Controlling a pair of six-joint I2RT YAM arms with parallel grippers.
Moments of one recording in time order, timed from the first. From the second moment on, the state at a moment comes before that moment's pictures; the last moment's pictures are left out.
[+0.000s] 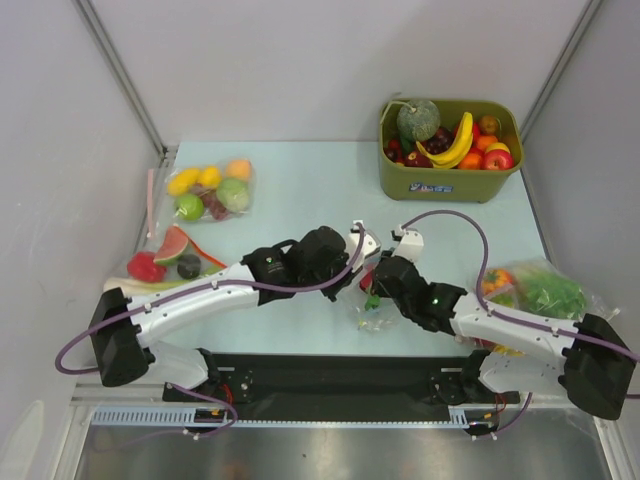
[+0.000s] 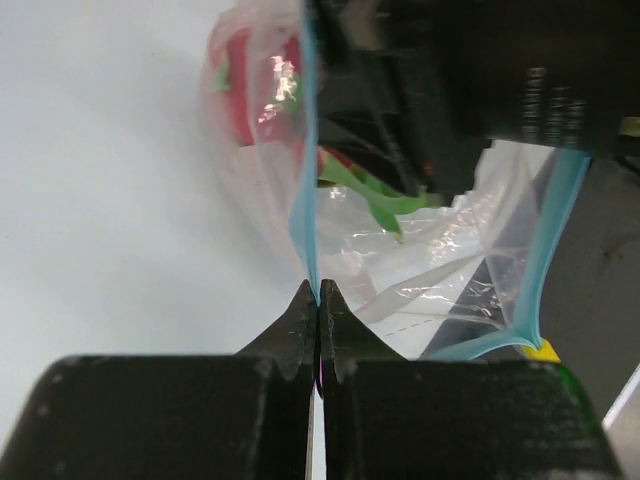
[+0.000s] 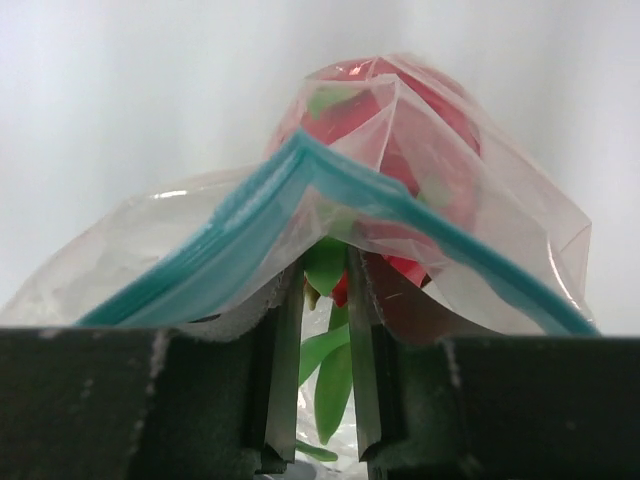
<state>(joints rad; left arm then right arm) -1.05 1.37 1.14 -0.50 -0.03 -0.02 0.95 1.11 0.63 -0.17 0.57 0.78</state>
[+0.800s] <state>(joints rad) -1.10 1.43 1.15 -0.50 -0.15 -0.03 0.94 0.90 0.81 -0.29 0.49 0.72</state>
